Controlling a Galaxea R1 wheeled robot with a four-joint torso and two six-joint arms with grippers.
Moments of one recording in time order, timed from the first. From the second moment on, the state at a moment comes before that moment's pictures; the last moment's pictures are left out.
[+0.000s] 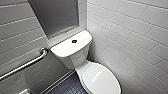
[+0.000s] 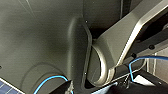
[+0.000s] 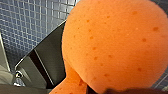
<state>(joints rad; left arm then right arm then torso) 1.43 2.75 -2.13 0.16 0.11 -0.15 -1.36 2.27 -1.72 0.05 0.08 0.43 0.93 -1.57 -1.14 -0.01</state>
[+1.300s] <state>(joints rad) 1.46 2.88 -2.41 0.16 0.11 -0.15 -1.53 2.63 -2.08 -0.08 0.15 0.43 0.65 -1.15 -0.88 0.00</state>
